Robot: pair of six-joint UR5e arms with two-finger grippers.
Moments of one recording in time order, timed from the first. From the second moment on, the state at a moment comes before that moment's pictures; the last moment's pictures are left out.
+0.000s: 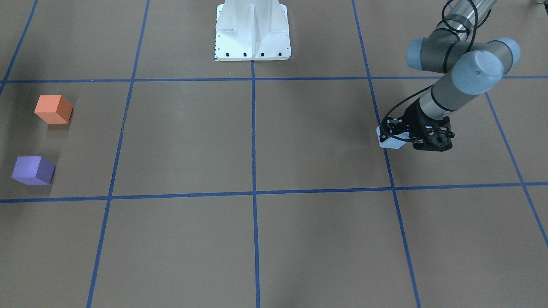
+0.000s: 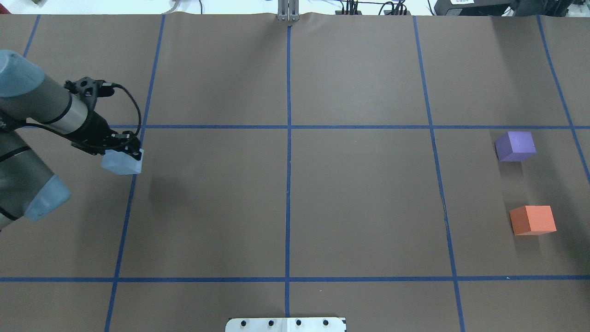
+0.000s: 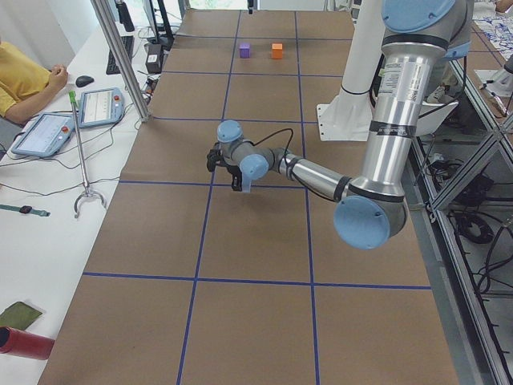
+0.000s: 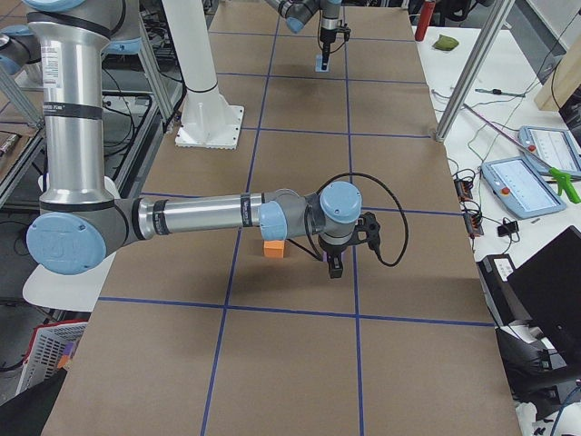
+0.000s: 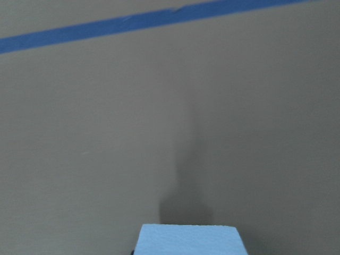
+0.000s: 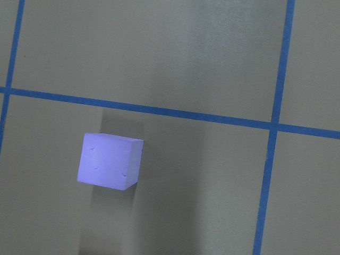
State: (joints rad) left arm -0.83 -1.89 -1.68 -1.93 -2.27 -1.03; right arm 1.47 -1.60 1.72 -1.48 2.48 0.07
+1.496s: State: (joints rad) left arm -0.41 -2.80 -0.95 -1.97 -1.74 -1.47; right arm 1.45 -1.59 1.72 -1.42 2.56 0.08
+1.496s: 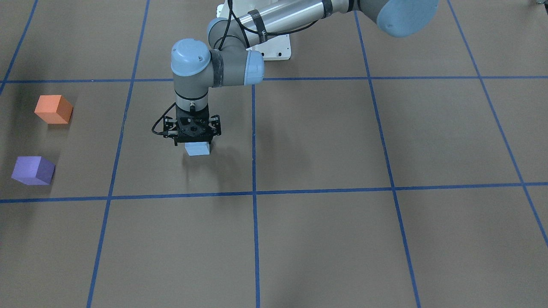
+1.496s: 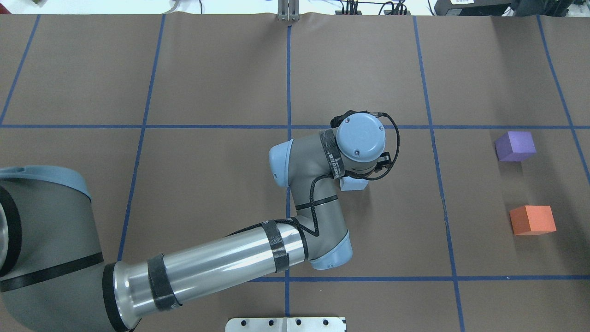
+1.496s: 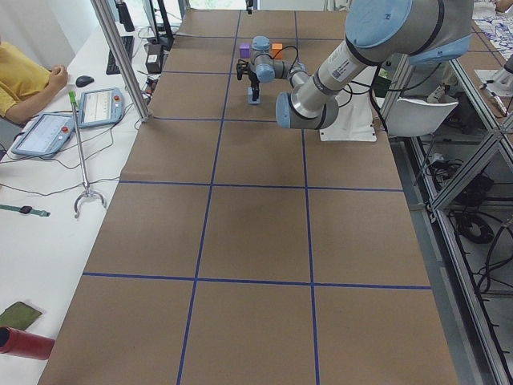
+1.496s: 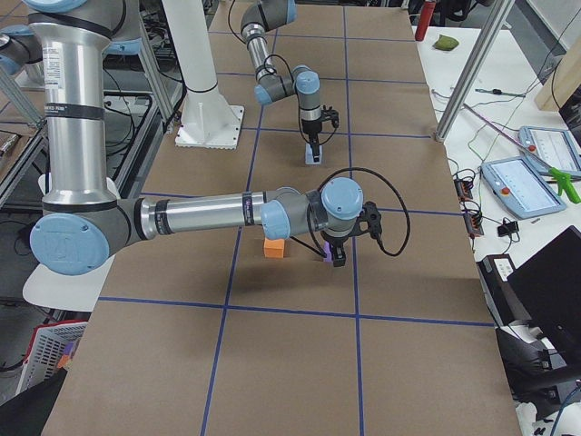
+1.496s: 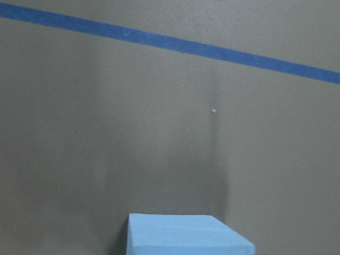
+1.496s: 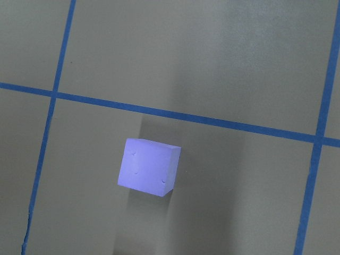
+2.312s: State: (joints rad) left arm -0.66 -2.47 -1.44 -1.77 -1.96 -1.42; right arm 1.18 -1.49 1.78 -1.02 2.51 0.89
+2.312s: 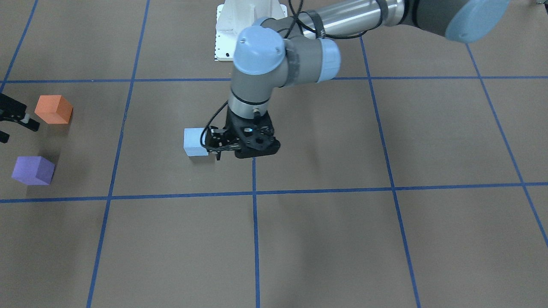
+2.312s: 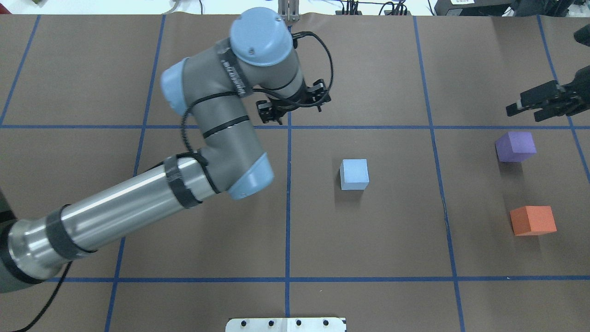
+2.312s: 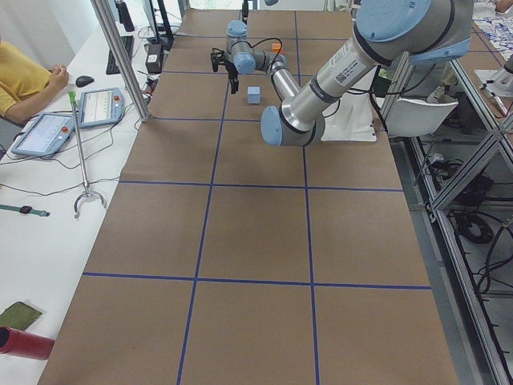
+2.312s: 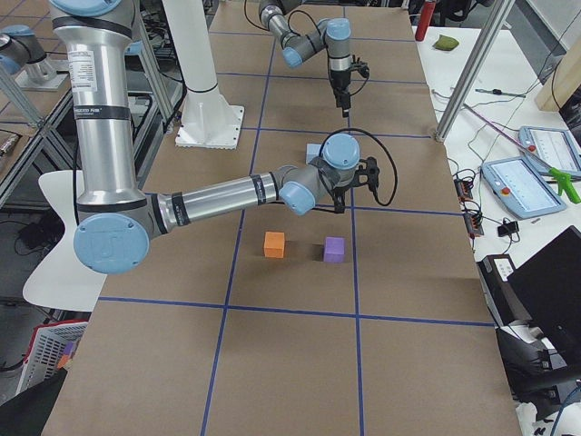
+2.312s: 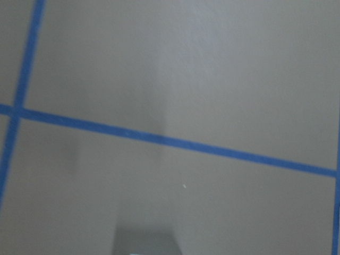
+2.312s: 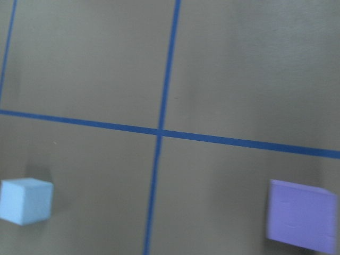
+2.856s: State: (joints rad) left arm -0.75 -2.03 -1.84 -1.77 -2.02 -1.24; right arm 0.71 -1.25 1.74 -1.02 2.01 1.36
